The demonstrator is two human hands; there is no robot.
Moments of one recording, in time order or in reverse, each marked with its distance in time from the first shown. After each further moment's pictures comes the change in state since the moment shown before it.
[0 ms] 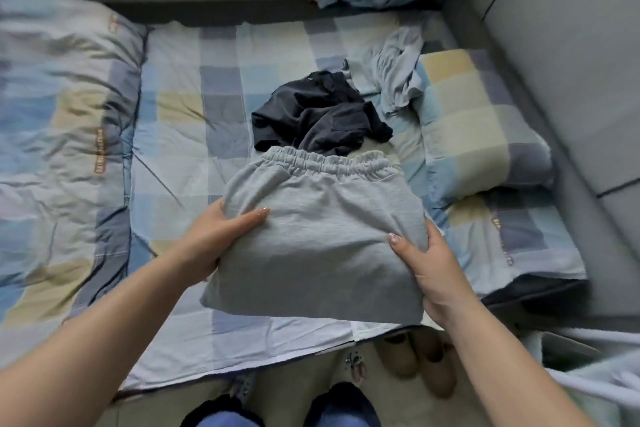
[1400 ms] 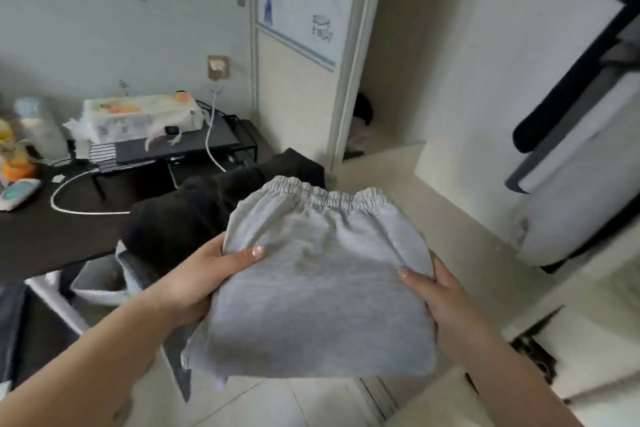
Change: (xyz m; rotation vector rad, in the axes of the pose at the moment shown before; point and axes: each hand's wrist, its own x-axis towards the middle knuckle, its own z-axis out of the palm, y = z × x) left_hand -0.628 -0.137 0.336 0.621 -1.887 -0.251; right_hand -0.881 0.213 0.025 0.677 1.719 -0.307
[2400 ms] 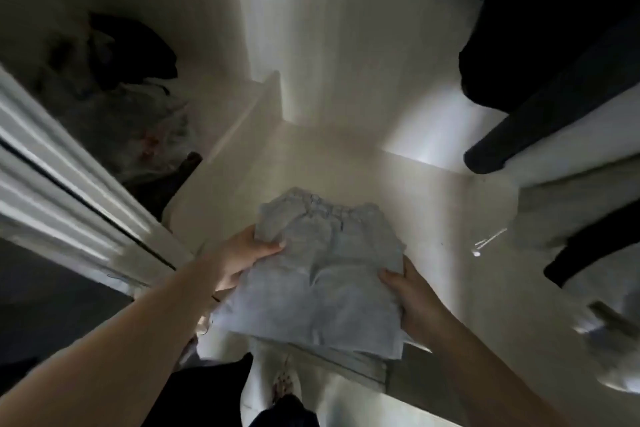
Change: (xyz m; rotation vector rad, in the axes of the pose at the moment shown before) left_hand 0.557 -0.082 0.140 0.431 -0.514 -0.590; right_hand 0.319 0.084 -0.165 0.457 0.550 0.238
